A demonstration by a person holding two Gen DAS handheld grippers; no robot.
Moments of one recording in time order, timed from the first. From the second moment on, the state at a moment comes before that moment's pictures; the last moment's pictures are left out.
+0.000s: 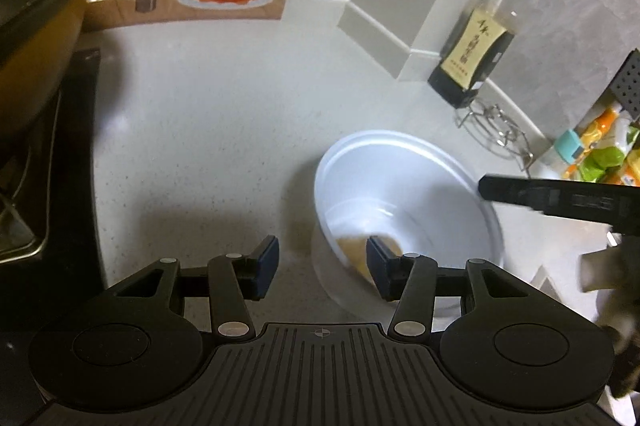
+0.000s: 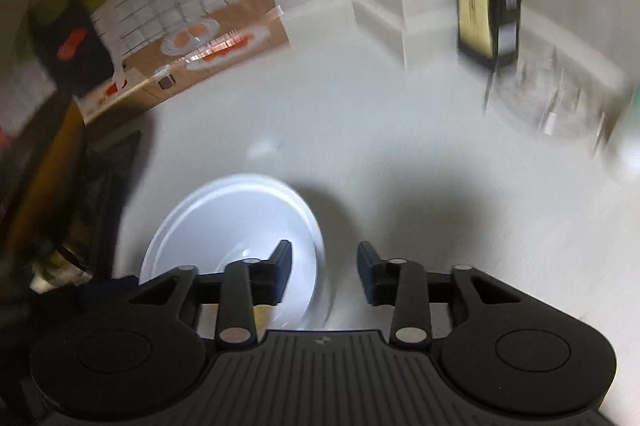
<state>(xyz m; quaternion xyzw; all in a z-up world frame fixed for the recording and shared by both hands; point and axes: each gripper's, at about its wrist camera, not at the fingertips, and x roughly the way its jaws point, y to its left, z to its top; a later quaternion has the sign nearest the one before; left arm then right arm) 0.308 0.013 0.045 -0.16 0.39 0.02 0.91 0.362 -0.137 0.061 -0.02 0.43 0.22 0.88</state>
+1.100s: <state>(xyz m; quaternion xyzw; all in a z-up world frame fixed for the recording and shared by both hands) 0.262 0.062 0.071 -0.21 0.34 0.06 0.91 0.382 -0.008 0.011 -0.27 0.54 0.36 0.71</state>
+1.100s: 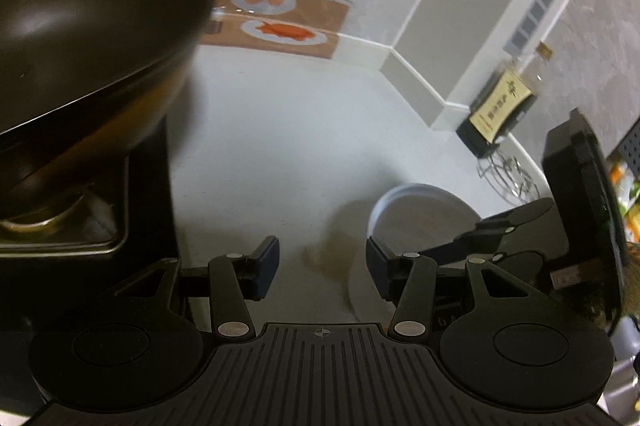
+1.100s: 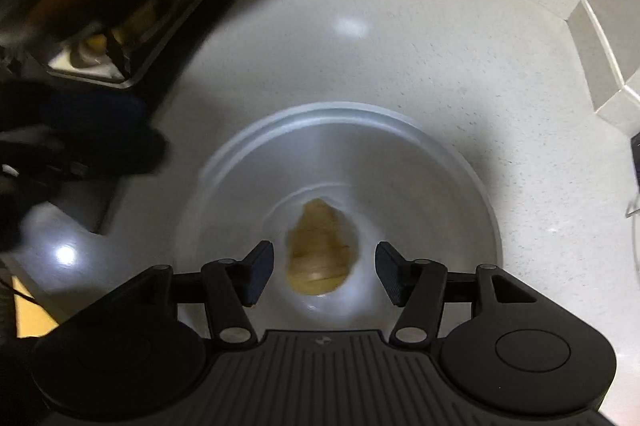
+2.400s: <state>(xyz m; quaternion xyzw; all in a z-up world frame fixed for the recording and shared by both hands) 0.322 -0.017 0.031 -0.16 0.40 0.01 0.90 0.211 -0.287 0.093 0.13 0.42 0.14 0.89</state>
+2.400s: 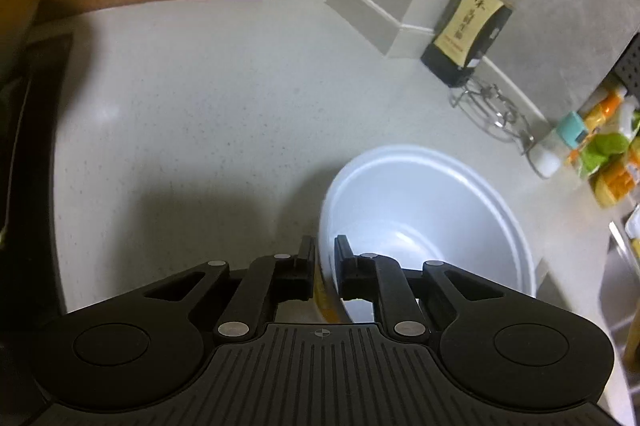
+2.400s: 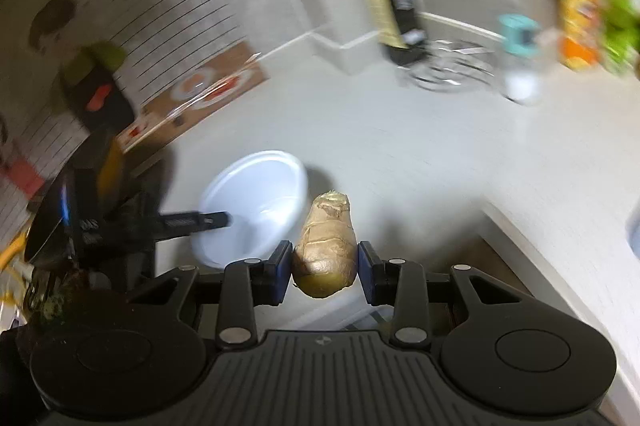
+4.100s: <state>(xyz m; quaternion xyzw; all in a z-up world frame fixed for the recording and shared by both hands) 0.248 -0.176 -0.315 -0.08 0.63 -0.13 0.76 0.120 -0.364 -0.253 0.18 0.57 -0.02 0.80</state>
